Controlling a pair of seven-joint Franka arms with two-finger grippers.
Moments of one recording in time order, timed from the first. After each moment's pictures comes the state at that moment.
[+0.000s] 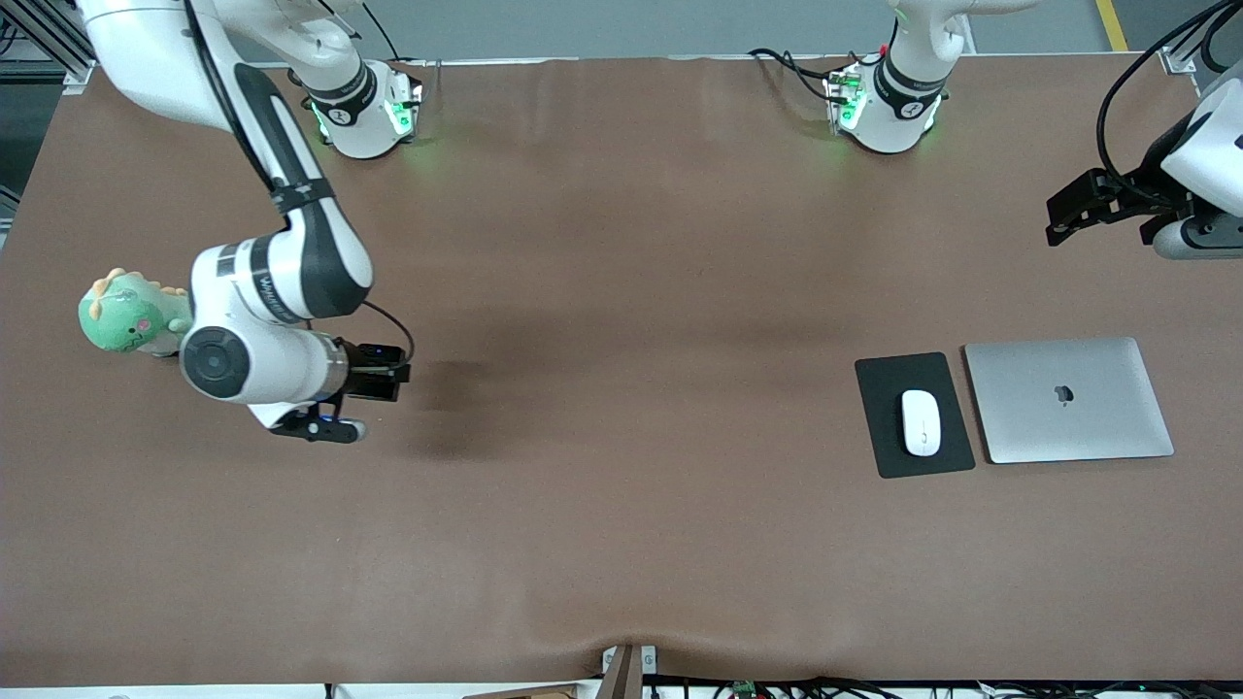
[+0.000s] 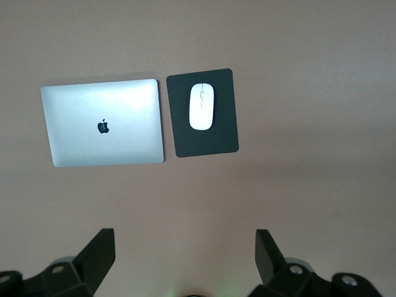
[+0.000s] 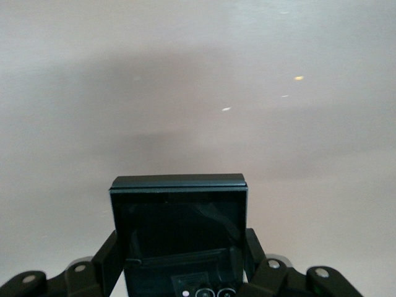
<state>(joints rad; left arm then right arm) -0.01 0.00 -0.10 -1.50 0.03 1.47 -0.08 0.18 0.43 -0.01 -1.77 0.11 1.93 0.26</state>
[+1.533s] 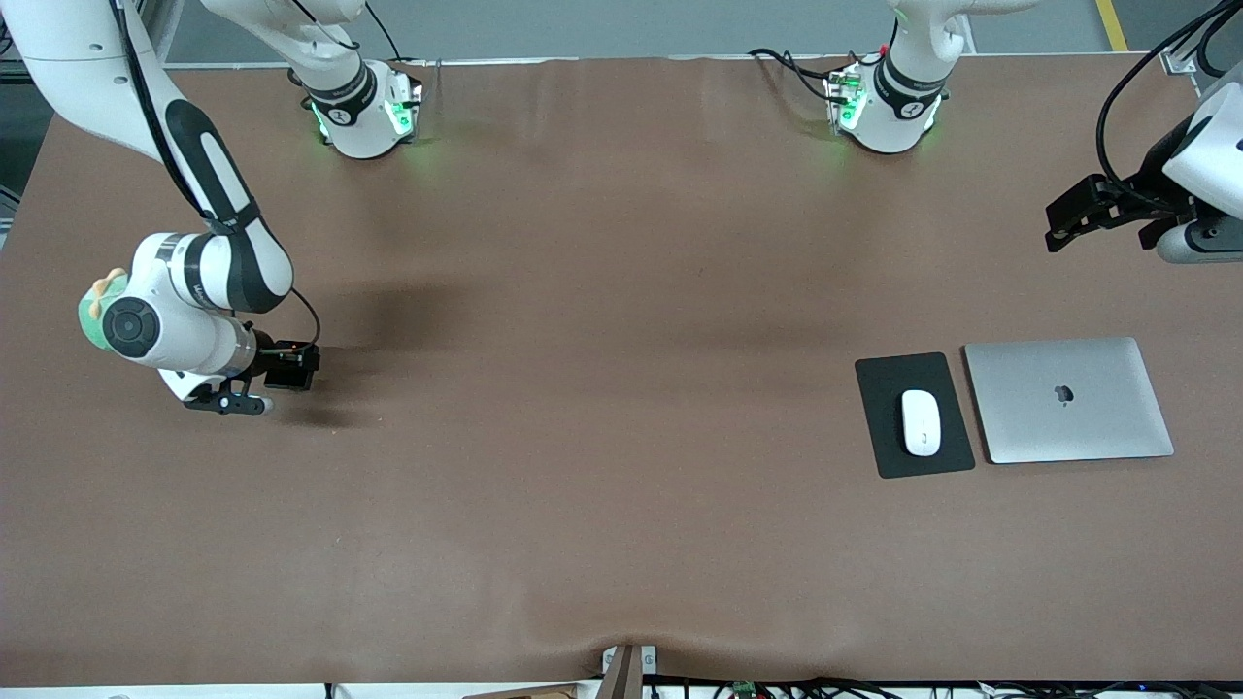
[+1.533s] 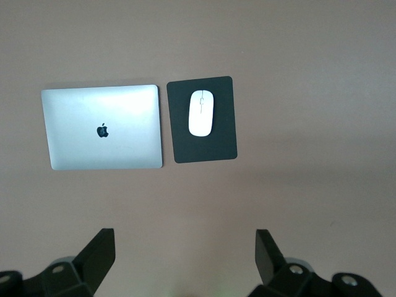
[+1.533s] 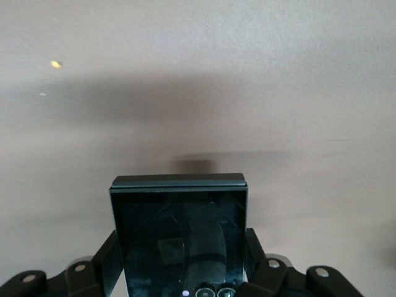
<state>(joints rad) -0.01 0.00 -0.10 -1.51 0.03 1.50 -0.10 -0.09 0.40 -0.01 -2.15 -0.03 2.37 0.01</state>
